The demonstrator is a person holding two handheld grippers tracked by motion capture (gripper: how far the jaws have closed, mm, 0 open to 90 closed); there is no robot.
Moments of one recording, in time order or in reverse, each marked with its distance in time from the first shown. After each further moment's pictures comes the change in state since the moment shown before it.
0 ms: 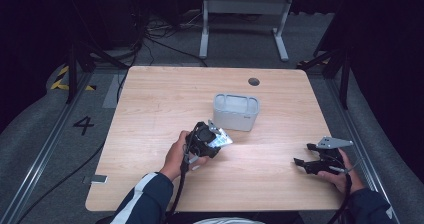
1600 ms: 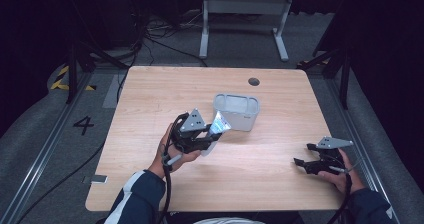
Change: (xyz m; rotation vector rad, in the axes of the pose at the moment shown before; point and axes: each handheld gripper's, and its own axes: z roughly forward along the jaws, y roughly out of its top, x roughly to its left) left arm 0.000 -0.002 -0.071 -0.445 -0.045 0.075; right arm 0.000 0.000 0.000 0.000 0.002 -0.001
